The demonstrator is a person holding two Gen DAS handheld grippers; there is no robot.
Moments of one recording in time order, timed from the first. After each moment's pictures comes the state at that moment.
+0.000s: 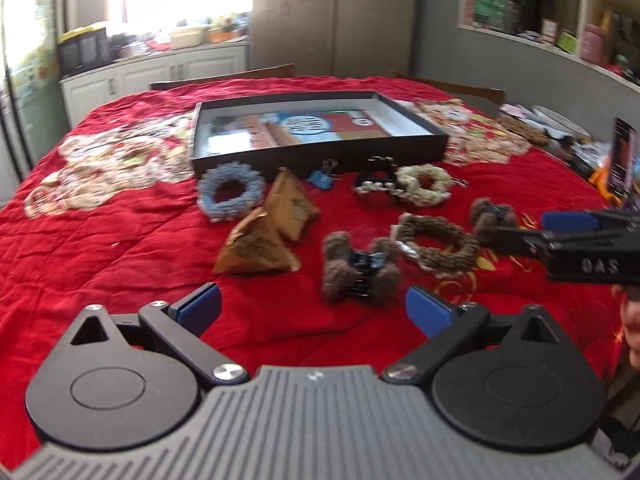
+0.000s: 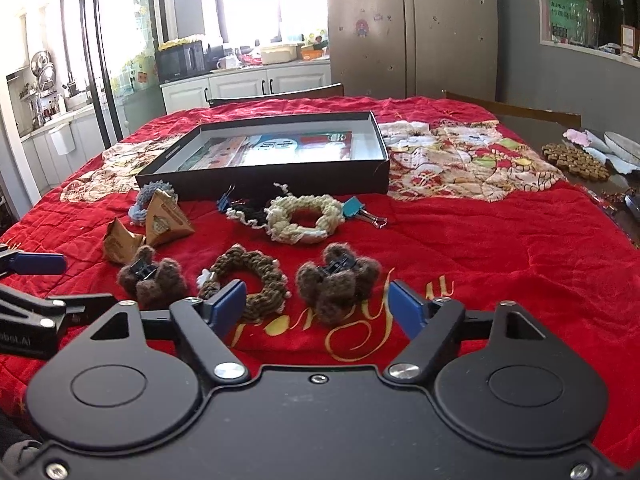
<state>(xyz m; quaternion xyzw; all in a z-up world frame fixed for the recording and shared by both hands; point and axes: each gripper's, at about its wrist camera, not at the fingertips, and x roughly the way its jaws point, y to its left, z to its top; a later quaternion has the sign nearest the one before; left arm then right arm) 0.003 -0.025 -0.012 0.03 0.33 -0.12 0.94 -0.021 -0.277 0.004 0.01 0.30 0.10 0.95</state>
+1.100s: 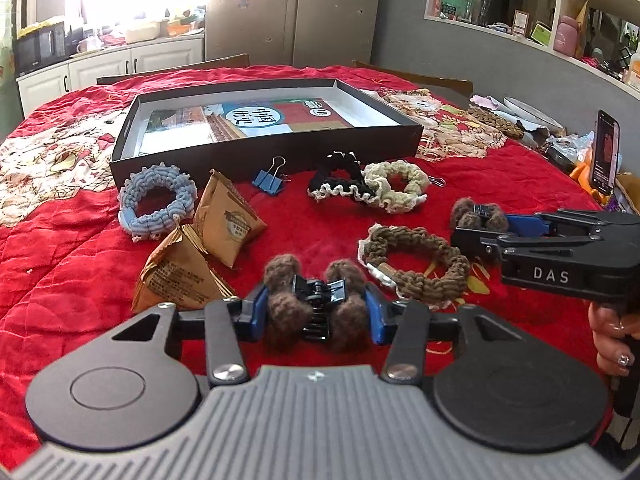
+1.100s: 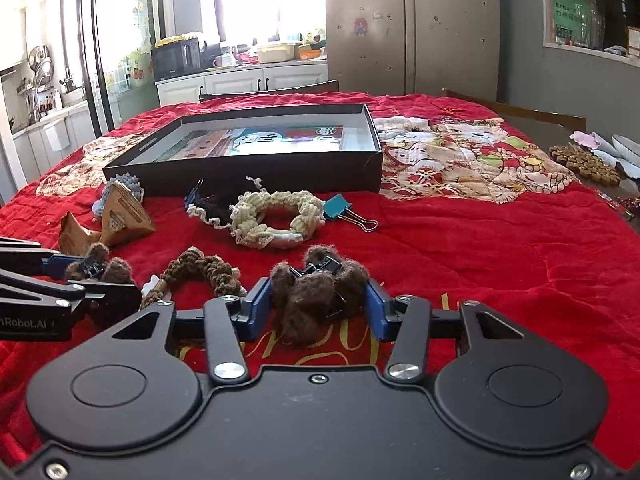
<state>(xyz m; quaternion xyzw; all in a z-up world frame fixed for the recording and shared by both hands) 0.051 -0.048 -0.037 0.01 0.33 -0.18 0.92 0.020 -0.281 -0.027 0.00 0.30 0.10 0.95</state>
